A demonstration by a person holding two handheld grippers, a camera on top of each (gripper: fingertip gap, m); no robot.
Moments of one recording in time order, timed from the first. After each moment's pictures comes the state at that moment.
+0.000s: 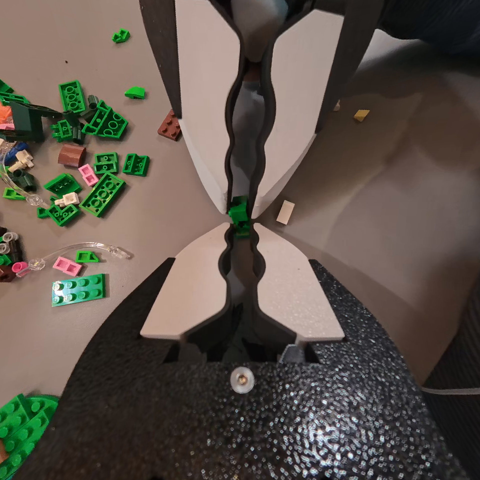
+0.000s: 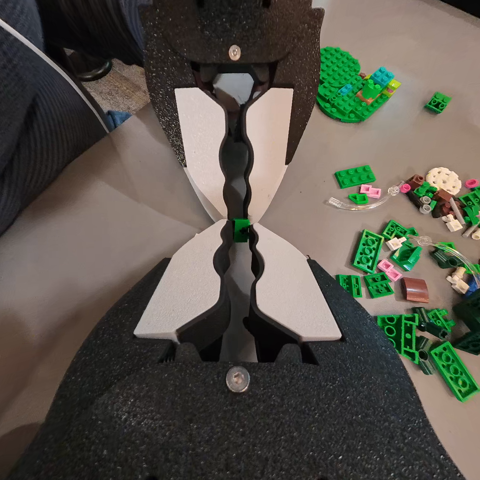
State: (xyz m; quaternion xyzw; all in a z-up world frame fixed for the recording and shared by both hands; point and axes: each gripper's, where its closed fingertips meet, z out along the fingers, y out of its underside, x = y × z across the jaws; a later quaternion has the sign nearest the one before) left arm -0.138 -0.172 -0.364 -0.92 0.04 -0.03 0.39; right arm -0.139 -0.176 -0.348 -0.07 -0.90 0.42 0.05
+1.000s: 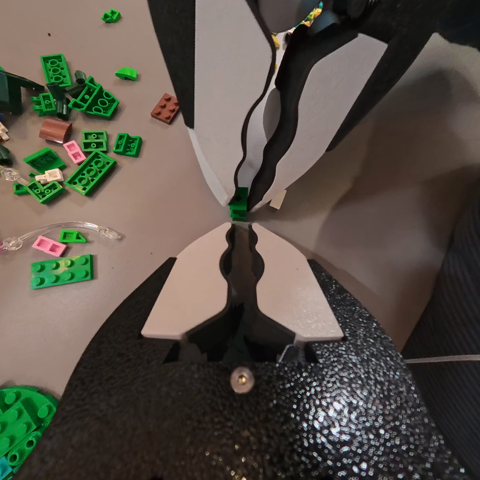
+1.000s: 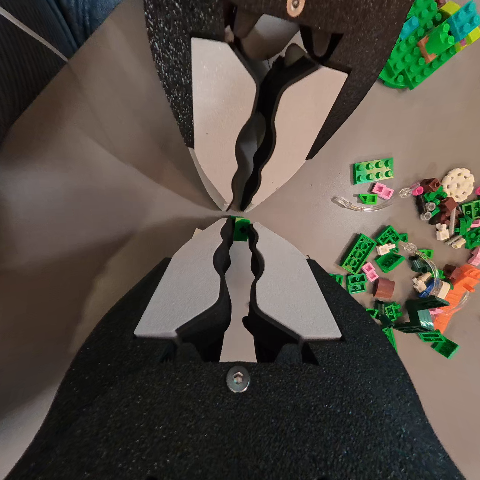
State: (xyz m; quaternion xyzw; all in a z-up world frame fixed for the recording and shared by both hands) left arm -0.135 -0.185 -0.363 -0.91 0.03 -0.08 0.40; right arm -0.138 -0.178 -0.355 -0.03 -0.98 0.21 0.07
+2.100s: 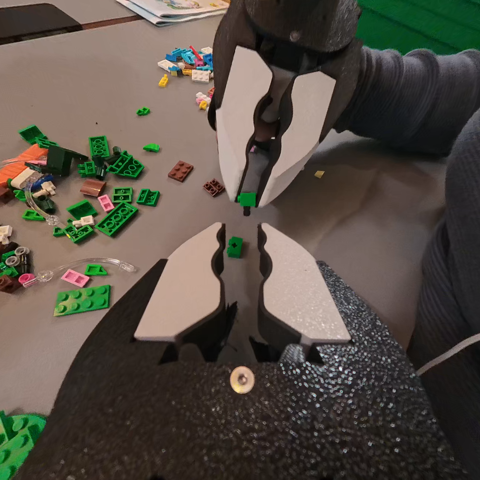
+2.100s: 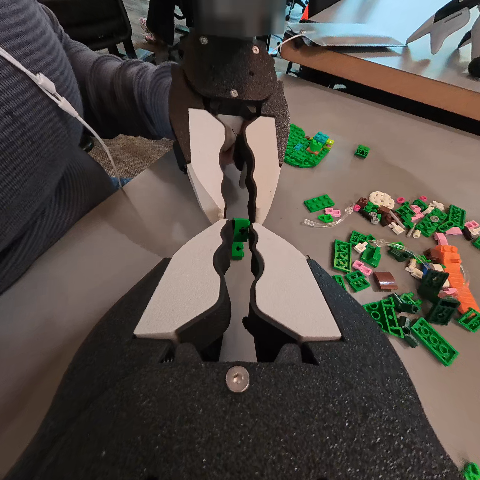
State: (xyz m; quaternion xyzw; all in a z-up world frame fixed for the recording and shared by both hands) left arm -0.137 -0.171 -0.328 -0.86 0.02 -0.09 0.50; right arm -0.138 -0.173 -0.311 -0.12 -0.84 0.52 0.12
